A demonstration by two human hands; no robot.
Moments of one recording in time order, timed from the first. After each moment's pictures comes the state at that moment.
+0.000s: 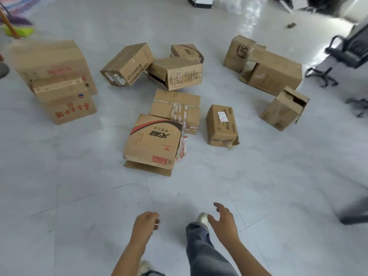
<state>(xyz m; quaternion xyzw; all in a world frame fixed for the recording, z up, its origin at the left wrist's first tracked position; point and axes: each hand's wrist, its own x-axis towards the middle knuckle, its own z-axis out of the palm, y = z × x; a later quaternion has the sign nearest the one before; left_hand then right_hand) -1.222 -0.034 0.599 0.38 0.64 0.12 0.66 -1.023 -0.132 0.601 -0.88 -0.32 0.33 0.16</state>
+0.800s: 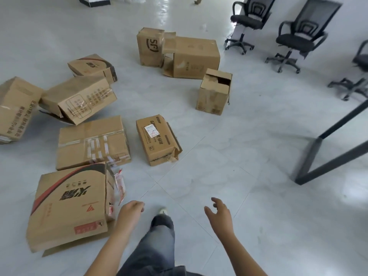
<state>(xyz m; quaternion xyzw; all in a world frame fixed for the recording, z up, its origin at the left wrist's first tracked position) -0.805 0.084 0.596 0.59 0.58 0.00 0.56 -0.668 -0.115 0.586 -0.89 -0.06 0.29 0.34</state>
